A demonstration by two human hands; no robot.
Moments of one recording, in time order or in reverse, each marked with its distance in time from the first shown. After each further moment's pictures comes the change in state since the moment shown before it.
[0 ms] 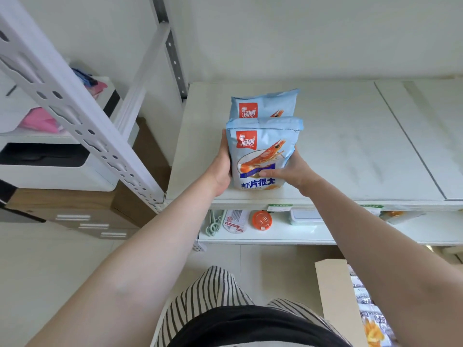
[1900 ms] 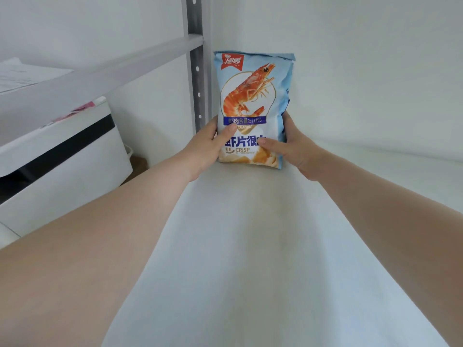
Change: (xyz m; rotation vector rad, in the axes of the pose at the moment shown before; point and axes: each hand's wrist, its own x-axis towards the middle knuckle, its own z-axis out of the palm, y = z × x) left_hand 0.246 0.034 -0.181 0.538 0.243 0.479; right_hand 0.326 -0.032 0.022 -0.132 -0.219 -0.319
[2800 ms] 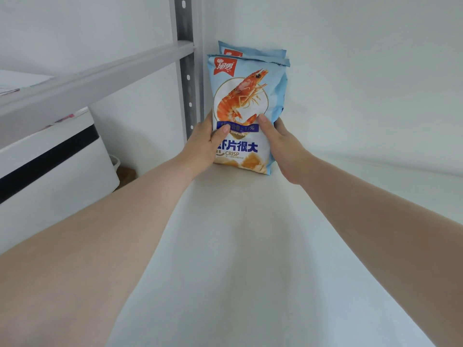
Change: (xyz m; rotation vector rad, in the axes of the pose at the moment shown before) left_hand 0.051 -0.009 -0.002 0.165 0.090 0.098; right_hand 0.043 -0.009 0.012 0.142 0.195 0.085
